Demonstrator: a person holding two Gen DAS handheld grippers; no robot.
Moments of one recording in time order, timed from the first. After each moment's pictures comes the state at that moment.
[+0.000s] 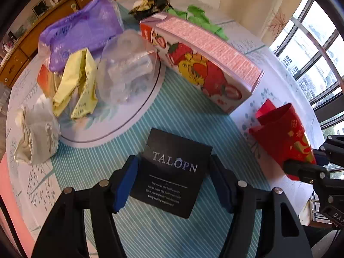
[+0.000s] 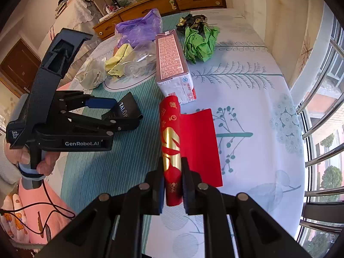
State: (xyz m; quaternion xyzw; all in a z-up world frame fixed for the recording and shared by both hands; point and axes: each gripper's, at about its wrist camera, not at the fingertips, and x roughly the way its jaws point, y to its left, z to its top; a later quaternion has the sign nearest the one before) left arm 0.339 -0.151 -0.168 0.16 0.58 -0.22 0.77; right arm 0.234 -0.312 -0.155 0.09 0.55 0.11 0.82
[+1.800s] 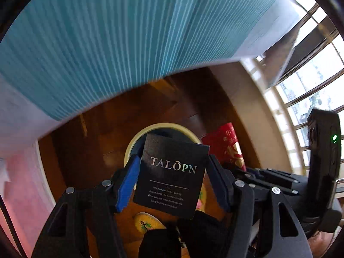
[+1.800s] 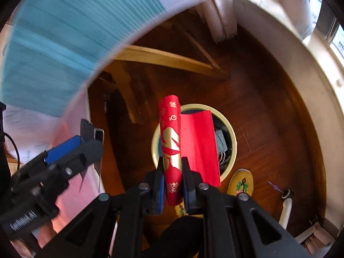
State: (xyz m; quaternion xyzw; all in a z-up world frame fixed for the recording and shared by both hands) left arm 0.052 -0.057 -0.346 0.07 0.60 -0.24 0.76; right arm -0.026 -0.220 -0.383 0.30 0.60 -0.05 0.74
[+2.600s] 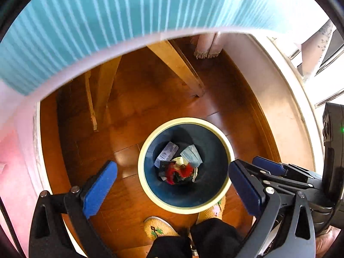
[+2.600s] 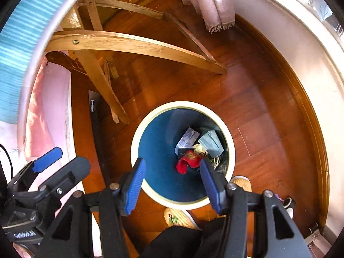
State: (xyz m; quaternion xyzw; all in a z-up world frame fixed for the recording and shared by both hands) left arm 0.062 -0.042 -0.402 0.08 0.61 -0.19 0.77; right arm -0.012 -0.229 -0.439 0.29 0.61 -0.06 0.73
